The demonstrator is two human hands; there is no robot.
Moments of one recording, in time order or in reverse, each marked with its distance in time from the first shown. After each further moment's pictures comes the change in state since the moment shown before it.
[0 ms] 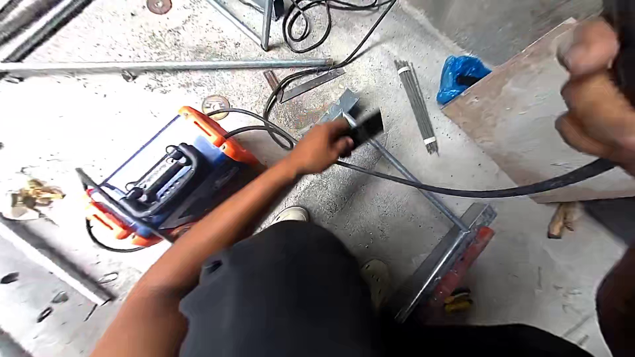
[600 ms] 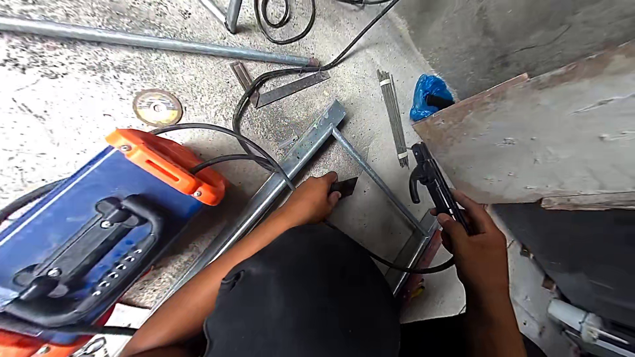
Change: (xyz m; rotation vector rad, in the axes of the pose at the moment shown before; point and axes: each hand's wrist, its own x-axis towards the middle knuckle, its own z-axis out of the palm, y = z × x) left_hand -0.001 -0.054 0.018 -0.094 -0.335 -0.310; right_hand -0.039 0.135 0.055 -0.689 0.697 0.370
